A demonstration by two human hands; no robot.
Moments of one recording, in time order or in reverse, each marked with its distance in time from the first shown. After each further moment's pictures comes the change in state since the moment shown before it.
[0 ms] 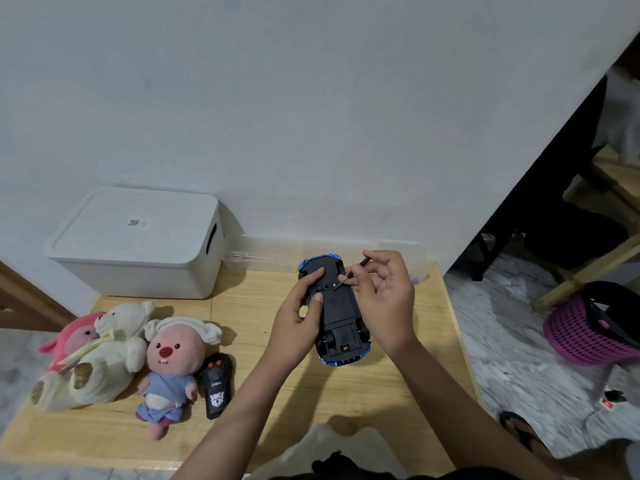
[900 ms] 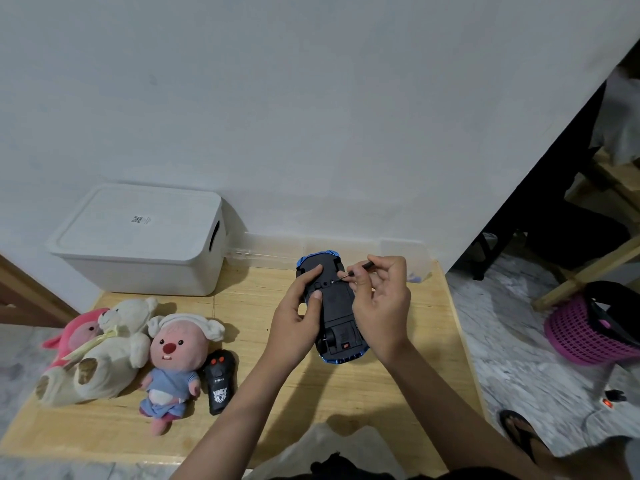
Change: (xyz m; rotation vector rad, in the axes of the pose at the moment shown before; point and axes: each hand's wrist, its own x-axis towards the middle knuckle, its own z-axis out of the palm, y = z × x) left_hand -0.005 0.005 -0.004 0.048 0.048 0.019; right_hand -0.010 0.007 0.010 -0.049 0.048 -0.160
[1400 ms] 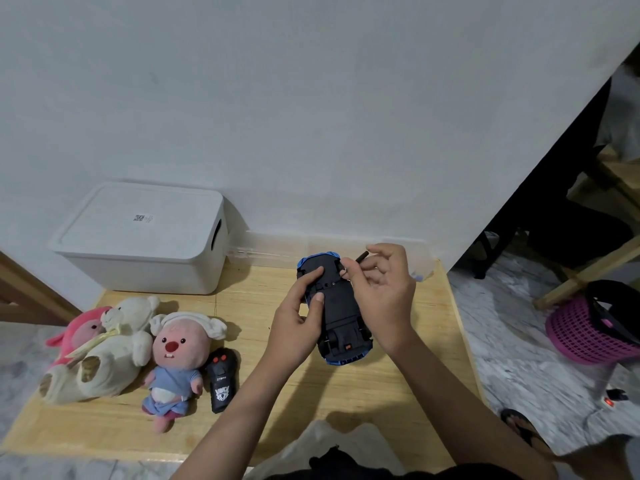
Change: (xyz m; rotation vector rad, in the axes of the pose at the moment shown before) left_hand -0.005 0.004 -0.002 0.034 -0.008 0.022; right_hand 0.013 -0.007 0.003 -0.074 0.025 0.009
